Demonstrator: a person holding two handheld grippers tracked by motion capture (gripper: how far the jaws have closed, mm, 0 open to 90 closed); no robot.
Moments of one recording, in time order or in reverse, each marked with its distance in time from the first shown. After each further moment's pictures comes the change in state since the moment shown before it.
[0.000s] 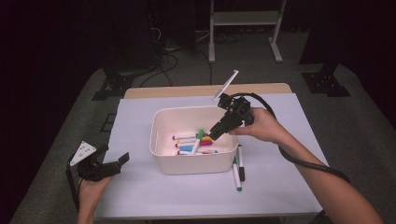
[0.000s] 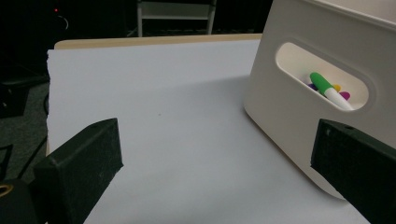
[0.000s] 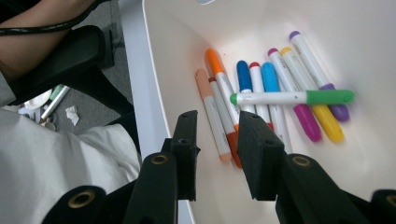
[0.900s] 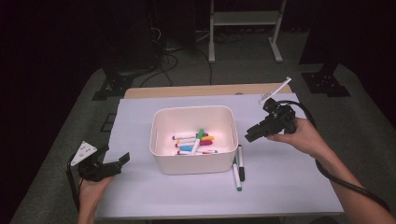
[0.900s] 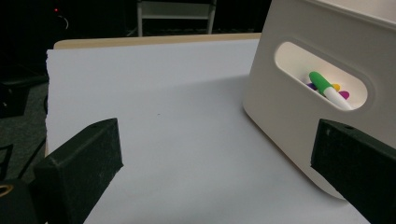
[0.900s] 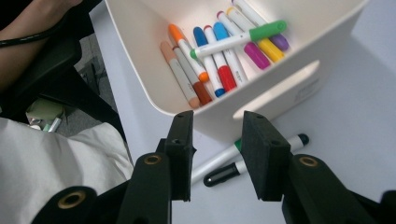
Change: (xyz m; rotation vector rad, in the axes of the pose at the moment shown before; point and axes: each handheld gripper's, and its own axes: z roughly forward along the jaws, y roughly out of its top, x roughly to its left) left arm -0.001 0.000 0.000 0.003 -0.001 0.002; right arm -0.021 -0.096 -0.044 -0.123 -0.073 0.160
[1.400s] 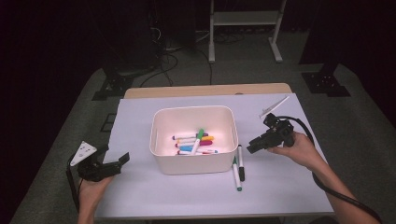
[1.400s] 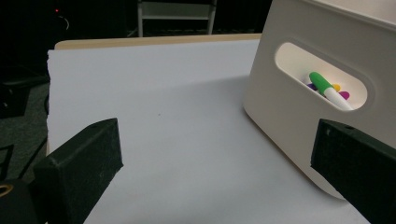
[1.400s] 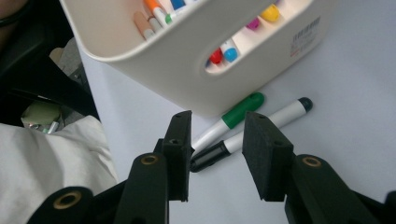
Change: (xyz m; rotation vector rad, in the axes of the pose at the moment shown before) left arm 0.000 0.000 -0.001 0.000 0.002 0.000; right arm -0.023 -0.040 0.036 0.018 -0.007 0.071
